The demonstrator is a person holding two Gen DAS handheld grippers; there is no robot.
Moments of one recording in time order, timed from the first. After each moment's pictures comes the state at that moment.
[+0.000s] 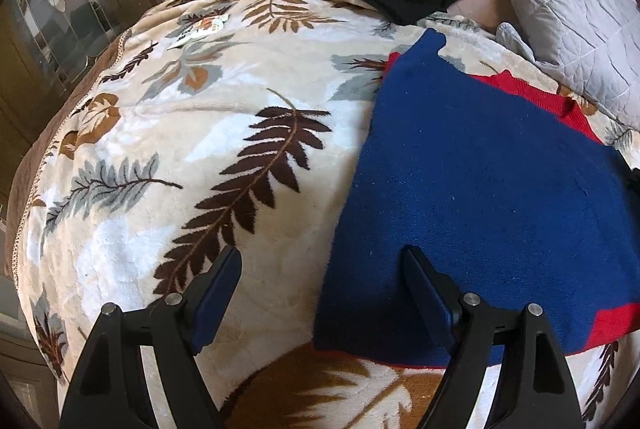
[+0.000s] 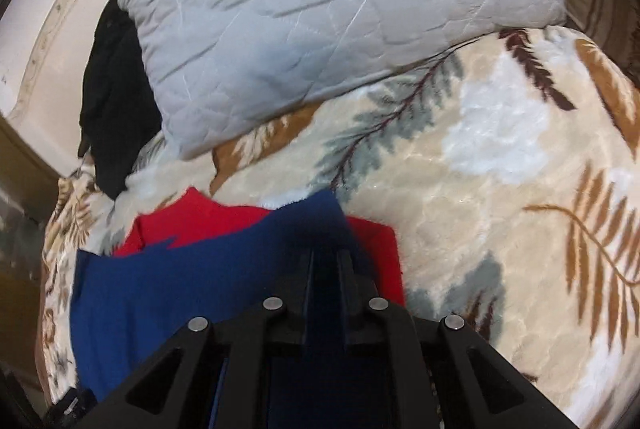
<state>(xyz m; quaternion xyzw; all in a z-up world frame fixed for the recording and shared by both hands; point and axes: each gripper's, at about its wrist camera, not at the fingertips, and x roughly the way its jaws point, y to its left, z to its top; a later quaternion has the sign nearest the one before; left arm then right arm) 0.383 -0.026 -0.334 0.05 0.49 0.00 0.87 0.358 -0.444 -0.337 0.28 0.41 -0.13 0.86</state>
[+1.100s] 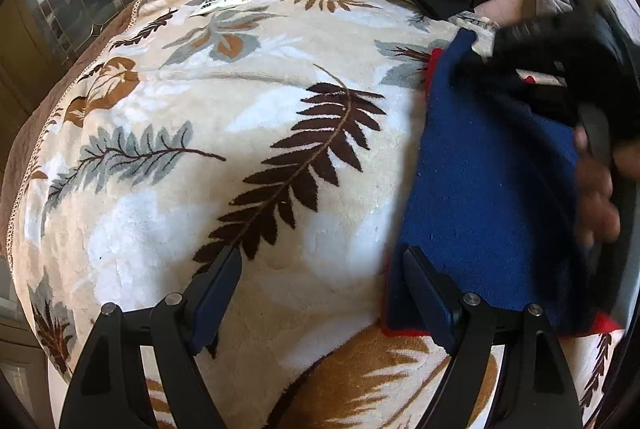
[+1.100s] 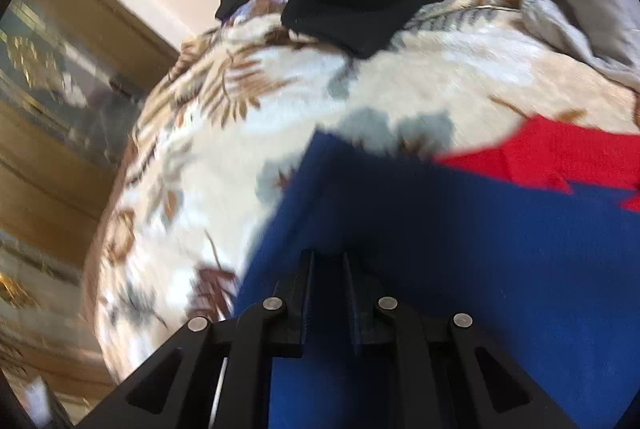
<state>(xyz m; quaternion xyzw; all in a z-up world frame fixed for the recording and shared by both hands) 0.385 0.018 -0.336 0.01 0.53 0.00 0.85 0.519 -0.177 -0.338 0.24 0.48 0.14 0.83</state>
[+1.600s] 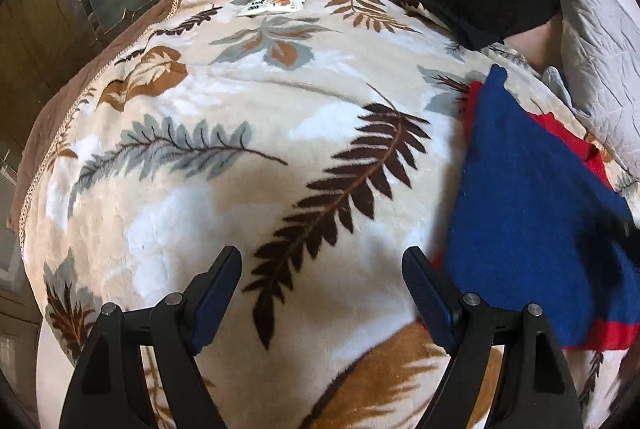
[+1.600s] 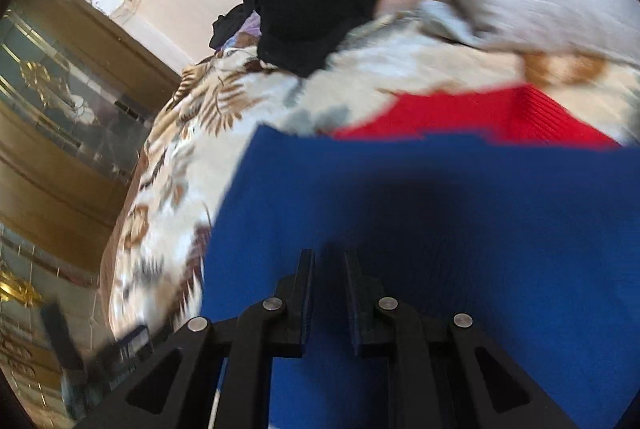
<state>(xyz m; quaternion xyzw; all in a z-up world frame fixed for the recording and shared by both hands) 0.374 0.053 -0.322 -0.03 0.52 0.03 0.86 0.411 -0.260 -0.318 0.25 0.46 0.12 0.84</state>
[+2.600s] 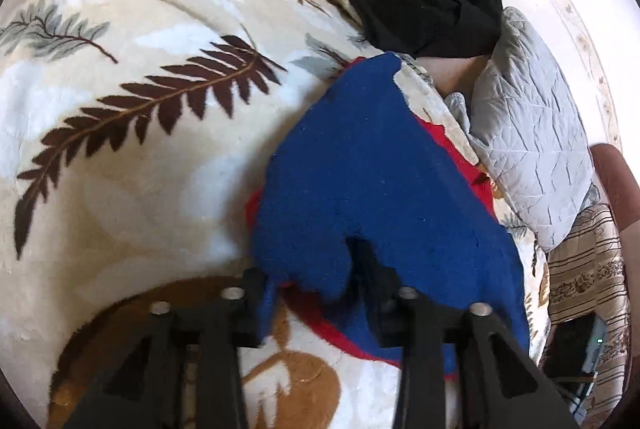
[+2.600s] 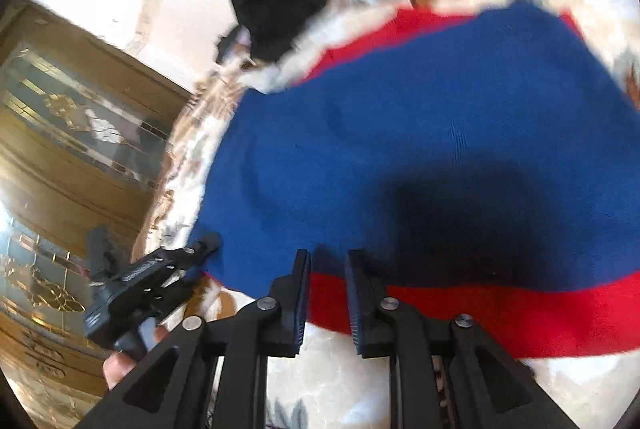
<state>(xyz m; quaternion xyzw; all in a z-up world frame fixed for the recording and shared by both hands) 0.365 -0.004 -0.365 -0.26 0.48 -0.12 0.83 0.304 -0.305 -0.366 0.33 0.46 0.13 0.81</state>
